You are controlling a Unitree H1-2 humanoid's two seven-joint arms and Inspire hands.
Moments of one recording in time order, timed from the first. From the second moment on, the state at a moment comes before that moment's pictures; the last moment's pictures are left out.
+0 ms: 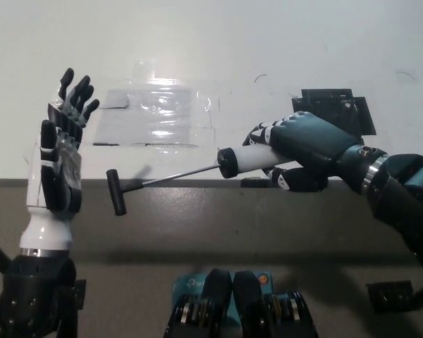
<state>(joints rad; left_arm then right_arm) -0.28 0.07 0.09 -0.28 -0.06 -0.01 -0.03 -0.70 -0.44 0.46 -0.19 -0.62 0.11 0.60</state>
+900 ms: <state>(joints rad) -0.25 0.05 0.03 -0.29 -0.05 0.00 -0.03 -0.71 -0.41 0.43 -0.17 -0.65 0.13 0.61</state>
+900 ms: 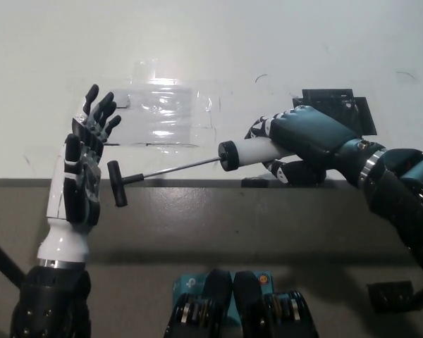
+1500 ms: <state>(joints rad) -0.25 -0.01 0.01 -0.29 -0.01 0.00 -0.03 -0.71 -0.37 0.43 -0.16 -0.66 0.13 0.61</state>
